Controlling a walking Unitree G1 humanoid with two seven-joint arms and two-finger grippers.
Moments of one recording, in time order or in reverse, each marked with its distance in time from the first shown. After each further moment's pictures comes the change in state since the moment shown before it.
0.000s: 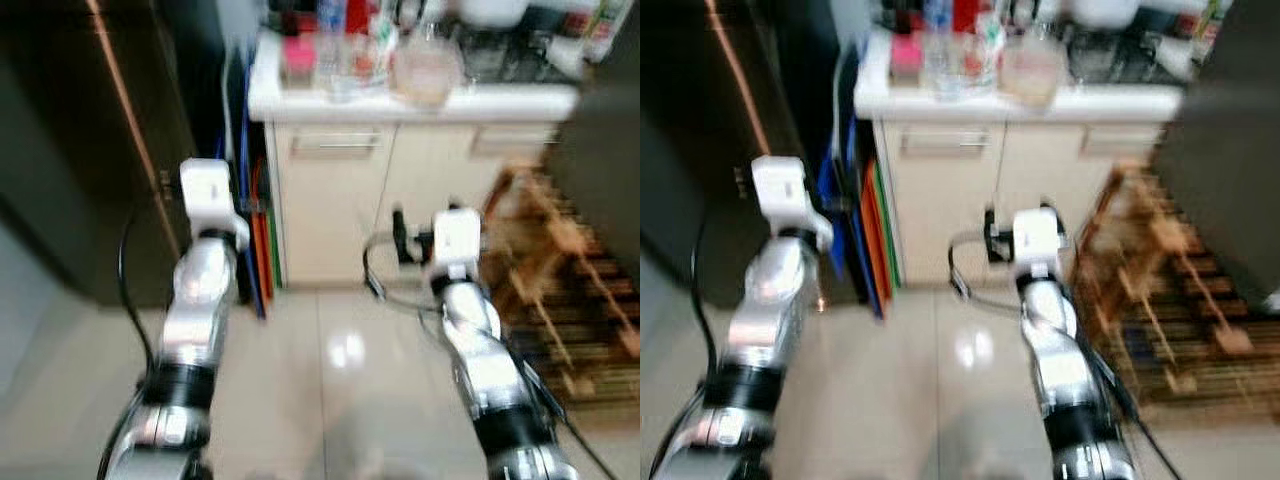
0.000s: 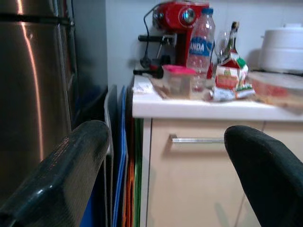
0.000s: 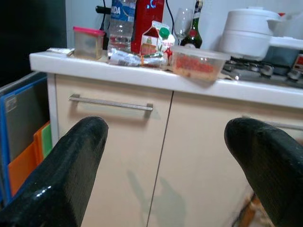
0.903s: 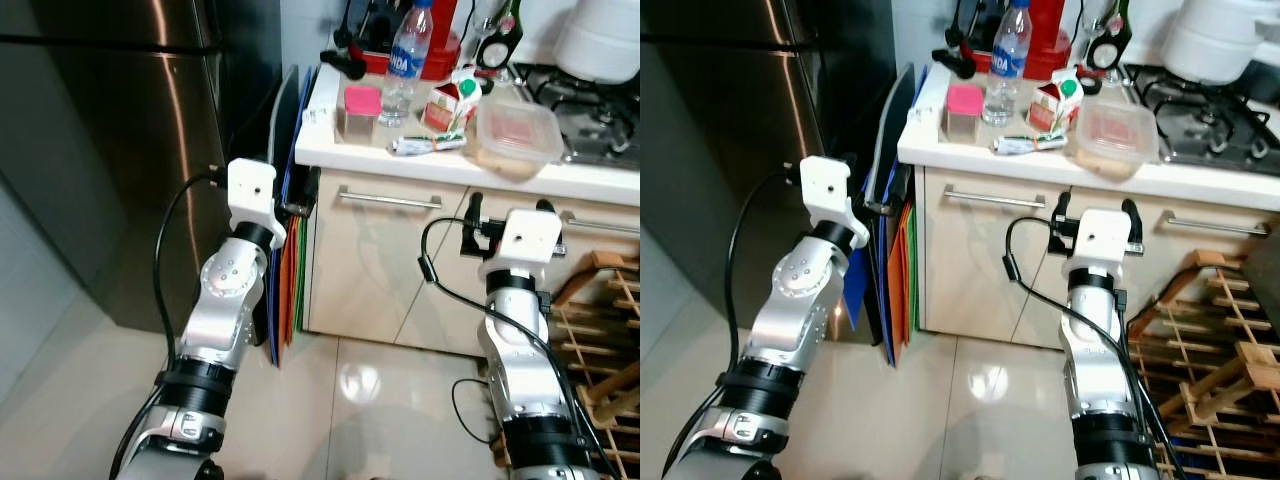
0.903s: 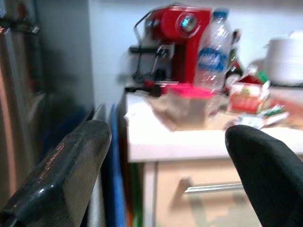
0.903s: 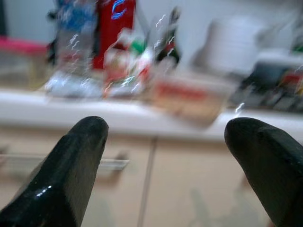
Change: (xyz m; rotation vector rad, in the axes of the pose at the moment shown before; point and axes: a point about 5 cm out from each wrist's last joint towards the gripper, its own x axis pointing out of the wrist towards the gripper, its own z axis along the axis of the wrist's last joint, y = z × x) left arm -0.004 -0.024 0.002 0.011 -0.025 -0.209; right arm -0.018 -0.034 0.000 -0.013 -0.003 -0.272
